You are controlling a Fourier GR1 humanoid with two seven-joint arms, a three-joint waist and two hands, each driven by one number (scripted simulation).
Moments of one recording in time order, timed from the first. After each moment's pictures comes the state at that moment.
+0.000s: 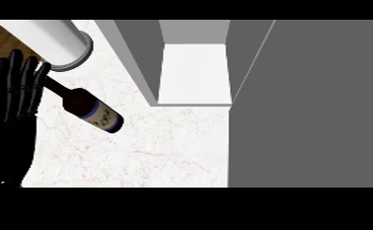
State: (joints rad) left arm -0.02 0.13 0.03 -2.10 -0.02 0.00 -0.01; right arm -0.01 -0.13 0.01 -2.10 -0.04 0.01 0.01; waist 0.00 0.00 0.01
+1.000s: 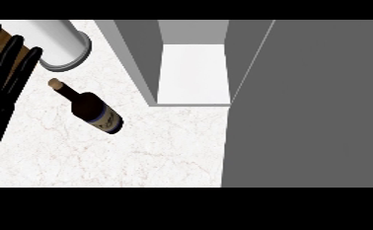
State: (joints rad) left arm -0.18 0.22 0.20 -2.11 0.77 -0.09 0.37; right arm 0.15 -0.13 0.17 -2.41 -0.15 0.09 0.27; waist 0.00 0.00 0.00
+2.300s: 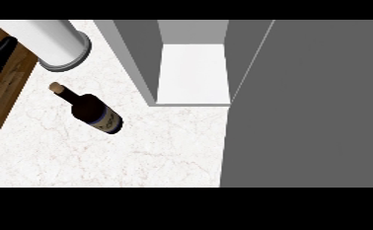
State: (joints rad) left arm -0.28 0.26 0.21 -2.25 0.73 0.23 0.58; right arm -0.01 -0.10 0.10 -2.45 -0.15 0.06 0.49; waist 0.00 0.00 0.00
